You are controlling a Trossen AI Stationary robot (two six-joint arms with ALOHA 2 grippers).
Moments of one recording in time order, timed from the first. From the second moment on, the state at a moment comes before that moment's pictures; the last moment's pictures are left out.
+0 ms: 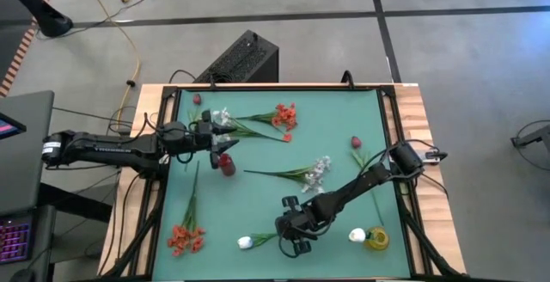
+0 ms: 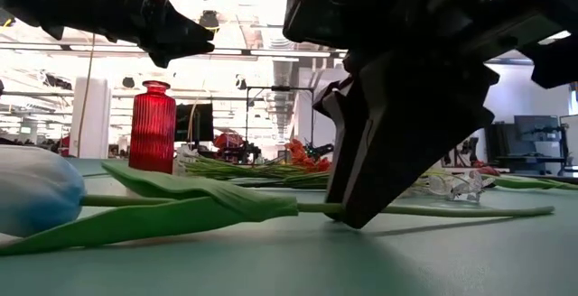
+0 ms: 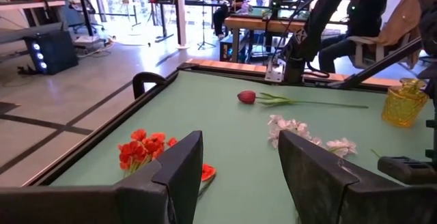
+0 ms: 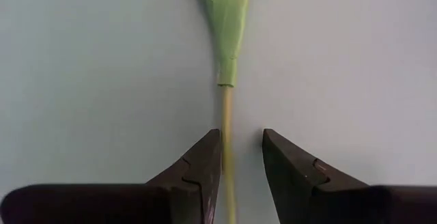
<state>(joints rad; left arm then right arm) 0.15 0.81 0.32 0.42 -0.11 -0.04 0.47 2.07 1.36 -0.33 0.05 0.24</state>
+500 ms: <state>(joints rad) 0.14 0.81 0.32 0.42 -0.11 -0.02 0.50 2.09 1.37 -0.32 0.08 0.29</state>
